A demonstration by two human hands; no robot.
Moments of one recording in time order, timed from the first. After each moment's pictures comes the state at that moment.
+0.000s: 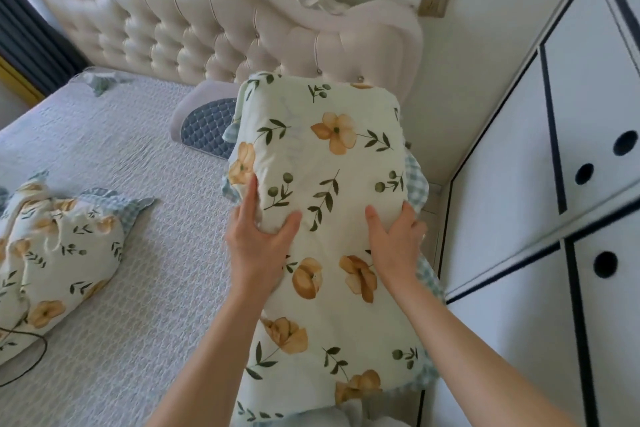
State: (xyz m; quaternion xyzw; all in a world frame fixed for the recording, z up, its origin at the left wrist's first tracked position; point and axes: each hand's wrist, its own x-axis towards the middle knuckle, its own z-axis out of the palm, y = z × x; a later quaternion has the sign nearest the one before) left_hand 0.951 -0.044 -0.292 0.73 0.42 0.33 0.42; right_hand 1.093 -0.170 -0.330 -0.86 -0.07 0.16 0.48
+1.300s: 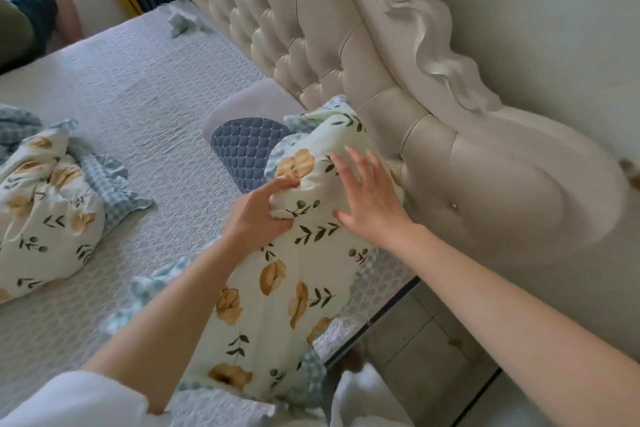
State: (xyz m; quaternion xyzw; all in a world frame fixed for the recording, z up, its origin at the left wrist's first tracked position) left_hand 1.263 0.338 -0.355 0.76 0.54 0.14 0.33; right_hand 1.479 0.291 -0.343 -0.68 -0.72 0.11 0.08
